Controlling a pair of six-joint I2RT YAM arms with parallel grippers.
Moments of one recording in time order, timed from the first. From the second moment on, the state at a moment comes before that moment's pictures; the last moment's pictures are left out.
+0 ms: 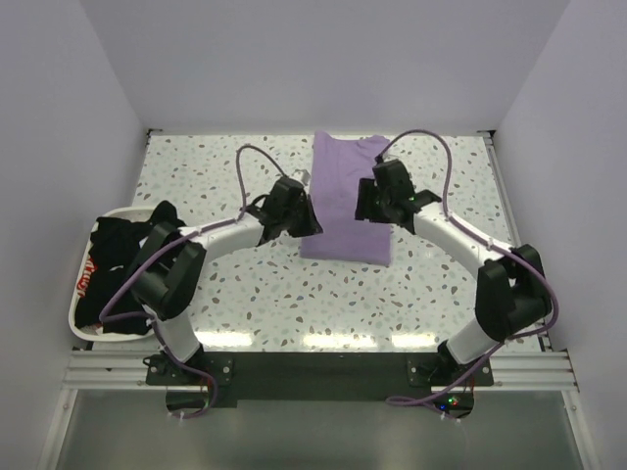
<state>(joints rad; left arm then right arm) -0.59 1.78 1.14 -0.09 0.11 -0.68 0.41 1.60 1.21 -0.42 0.13 0.46</state>
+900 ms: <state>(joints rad) -0.63 1.71 0.79 0.12 0.13 -0.75 0.46 1.52 0.80 -0.34 0.16 0.50</state>
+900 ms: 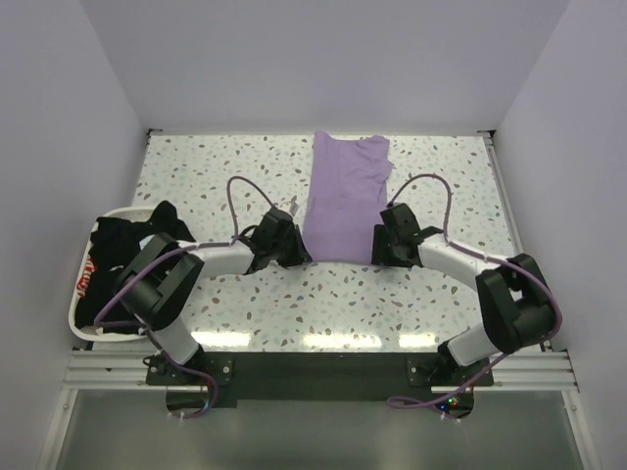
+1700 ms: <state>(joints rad) -0.58 1.64 0.72 0.12 0.10 -0.74 0.30 1.41 0.69 -0.30 -0.03 0.54</state>
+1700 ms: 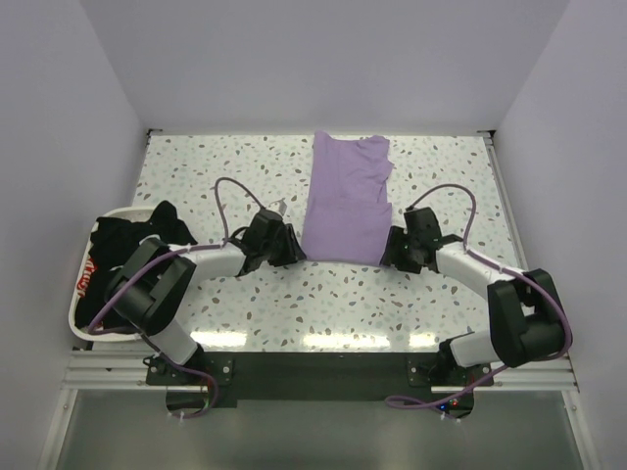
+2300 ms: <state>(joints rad) -0.58 1.61 0.69 0.15 0.10 -0.73 0.28 1.38 0.66 -0.28 -0.05 0.55</state>
